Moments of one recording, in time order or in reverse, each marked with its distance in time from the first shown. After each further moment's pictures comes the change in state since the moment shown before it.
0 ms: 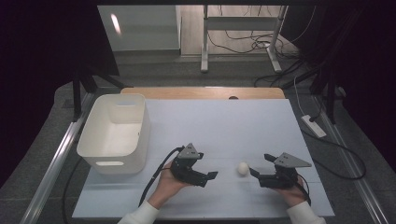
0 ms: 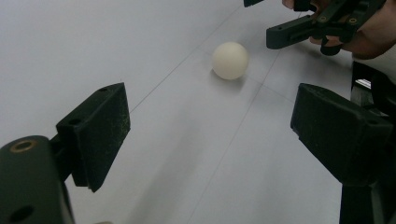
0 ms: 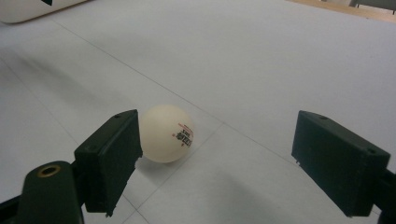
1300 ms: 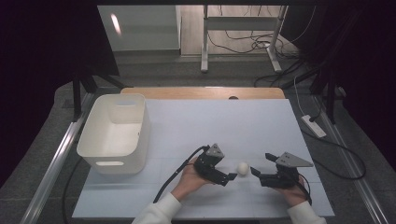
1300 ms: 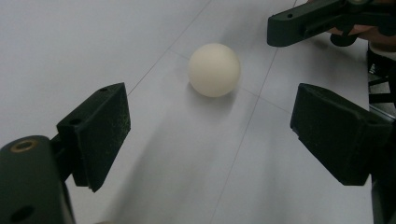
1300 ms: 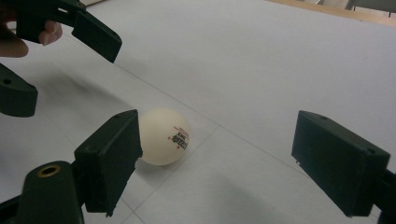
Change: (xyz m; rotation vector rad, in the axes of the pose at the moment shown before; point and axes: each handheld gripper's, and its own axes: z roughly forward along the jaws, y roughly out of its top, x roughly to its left) left arm -0.008 0.022 0.068 0.088 -0.060 0.040; right arm -0.002 0.001 -0.002 -0.009 -0.005 0.011
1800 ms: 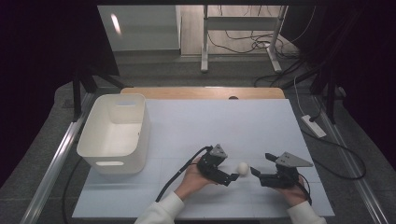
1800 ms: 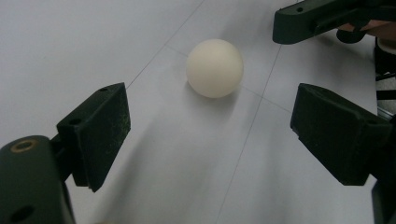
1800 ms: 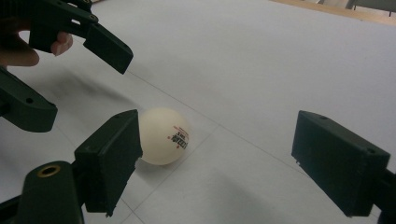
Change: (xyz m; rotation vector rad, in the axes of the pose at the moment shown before) left arm 0.001 0.002 0.012 0.021 -0.011 -0.009; right arm 0.000 0.000 0.001 0.003 -0.001 -0.001
